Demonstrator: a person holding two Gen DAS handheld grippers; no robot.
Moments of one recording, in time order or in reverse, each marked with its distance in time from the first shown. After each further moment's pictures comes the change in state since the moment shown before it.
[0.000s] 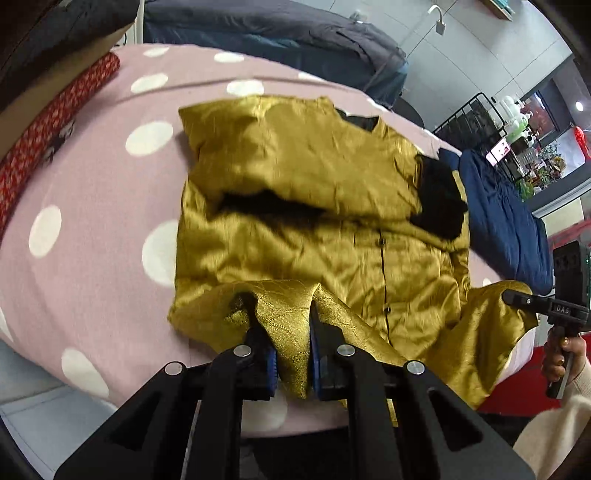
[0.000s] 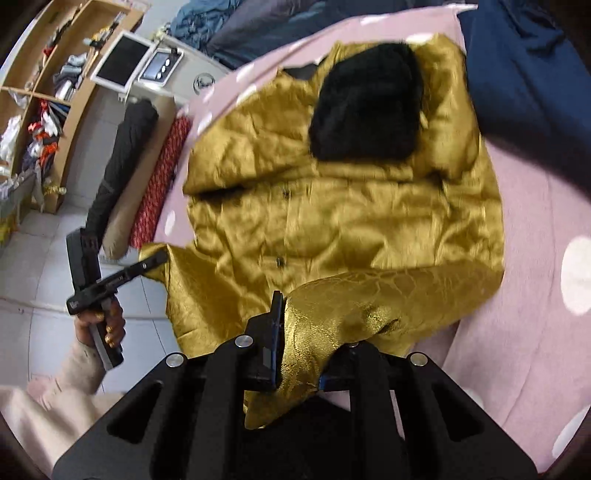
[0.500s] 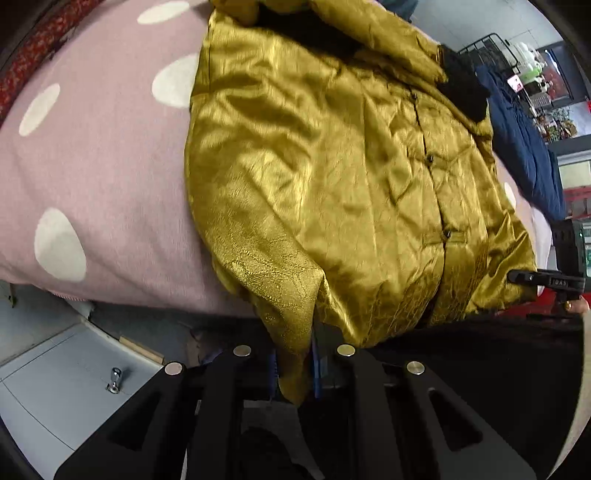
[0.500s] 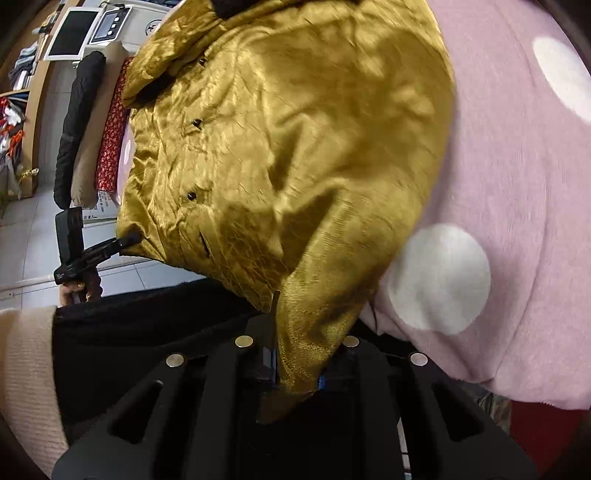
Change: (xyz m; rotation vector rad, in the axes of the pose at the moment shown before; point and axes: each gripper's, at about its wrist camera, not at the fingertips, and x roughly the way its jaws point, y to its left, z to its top) left arm 0.032 0.031 -0.111 0.008 0.297 0.001; right arm 0.036 -0.059 -0.106 0.103 0.294 -0.055
